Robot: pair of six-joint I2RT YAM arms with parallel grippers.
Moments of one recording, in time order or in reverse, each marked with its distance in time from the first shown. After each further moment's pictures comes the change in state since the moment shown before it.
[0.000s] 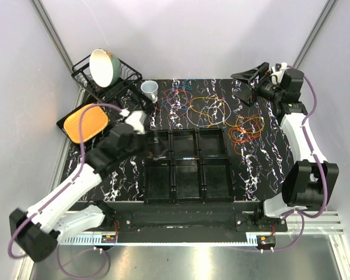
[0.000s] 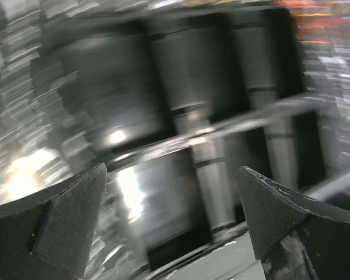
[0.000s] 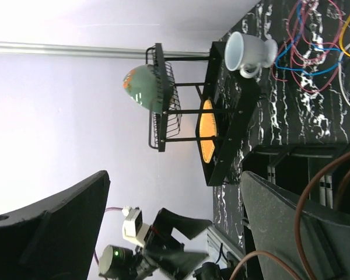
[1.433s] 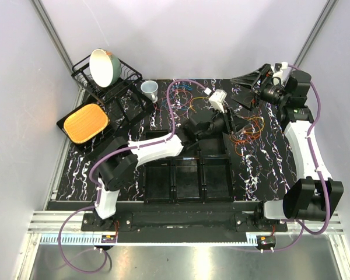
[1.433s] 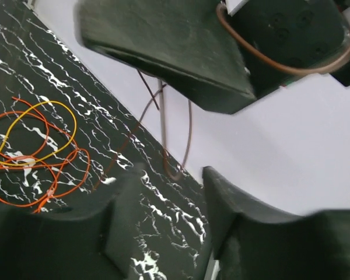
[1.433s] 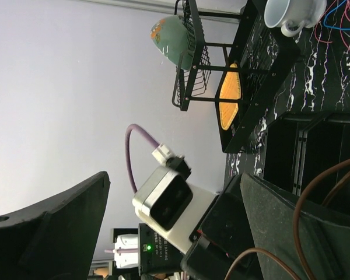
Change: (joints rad) left arm -0.426 1.022 0.613 1.063 0.071 -0.190; right arm 0.003 -0.141 -0.009 -0.053 -0.140 0.008
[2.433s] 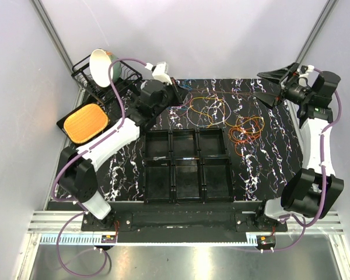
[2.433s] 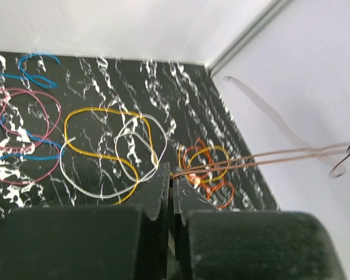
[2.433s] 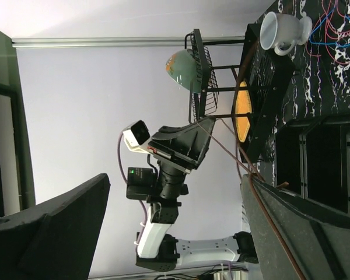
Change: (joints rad) left arm 0.362 -0.347 -0.098 -0.417 -0.146 0.124; right arm -0.258 0.052 0.045 -0.016 -0.175 0.091
